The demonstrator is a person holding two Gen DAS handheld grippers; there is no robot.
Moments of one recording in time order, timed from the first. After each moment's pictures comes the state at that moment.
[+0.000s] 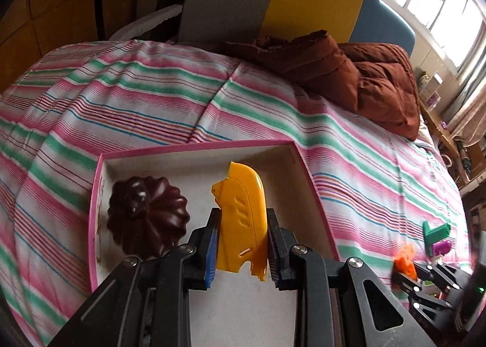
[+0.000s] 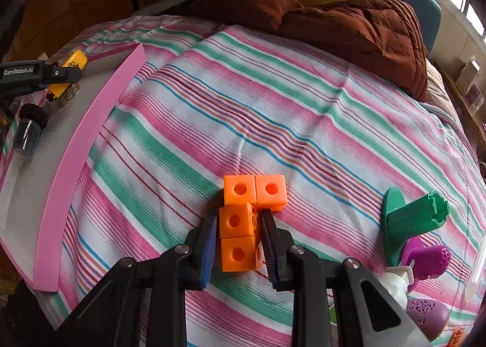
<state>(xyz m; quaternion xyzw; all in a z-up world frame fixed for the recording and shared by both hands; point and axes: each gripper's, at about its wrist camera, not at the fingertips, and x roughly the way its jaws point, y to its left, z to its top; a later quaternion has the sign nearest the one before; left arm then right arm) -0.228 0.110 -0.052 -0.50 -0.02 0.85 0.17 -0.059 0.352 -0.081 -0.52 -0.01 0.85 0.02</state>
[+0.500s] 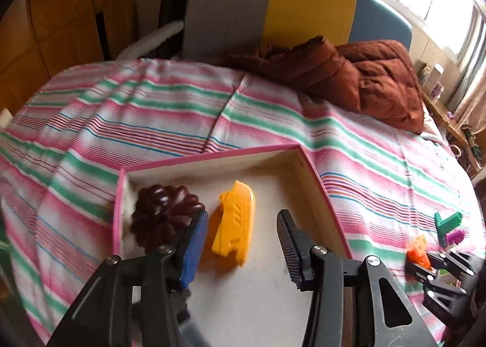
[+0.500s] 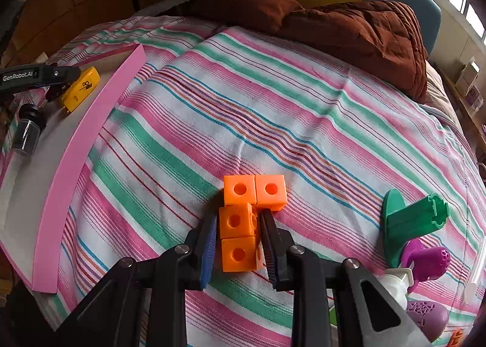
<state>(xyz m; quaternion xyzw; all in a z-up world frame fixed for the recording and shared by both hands) -0.205 0.101 -0.033 -0.46 0.02 0.88 0.16 -0.061 0.353 -0.077 -0.52 -0.01 0.85 0.02</state>
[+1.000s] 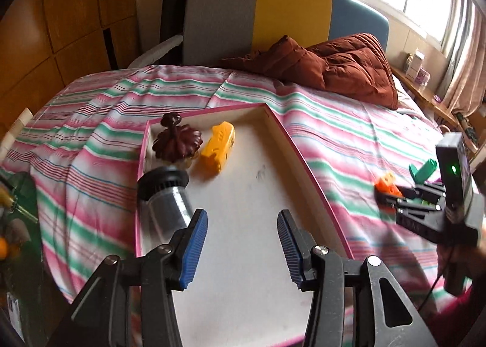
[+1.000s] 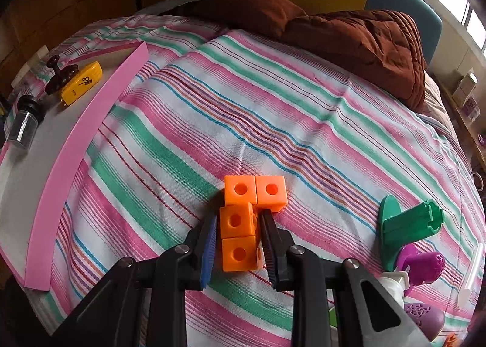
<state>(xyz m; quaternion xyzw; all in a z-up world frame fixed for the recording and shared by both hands) -0.085 0.087 -0.015 -0.43 0.05 0.89 0.16 -0.076 0.350 -0.068 -0.51 -0.03 0.86 0.02</state>
